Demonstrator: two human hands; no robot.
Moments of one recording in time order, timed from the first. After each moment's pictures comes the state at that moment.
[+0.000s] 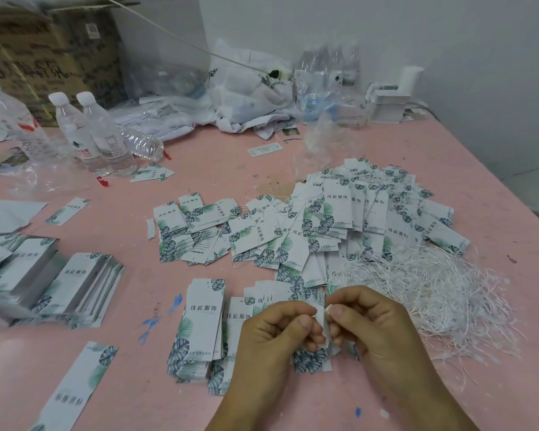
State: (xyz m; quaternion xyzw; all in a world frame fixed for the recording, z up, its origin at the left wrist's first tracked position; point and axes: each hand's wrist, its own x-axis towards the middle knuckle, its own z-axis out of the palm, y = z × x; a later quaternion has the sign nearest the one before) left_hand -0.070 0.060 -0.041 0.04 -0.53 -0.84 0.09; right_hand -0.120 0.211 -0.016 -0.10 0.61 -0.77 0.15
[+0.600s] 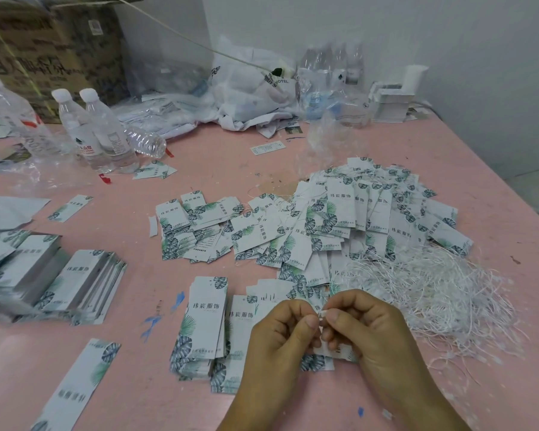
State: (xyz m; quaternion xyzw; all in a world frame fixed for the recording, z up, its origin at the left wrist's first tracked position) left_hand -0.069 0.063 -0.040 0.00 -0.61 -0.79 0.11; right_hand -0.115 0.203 -0.015 -0.10 0.62 -0.76 0.16
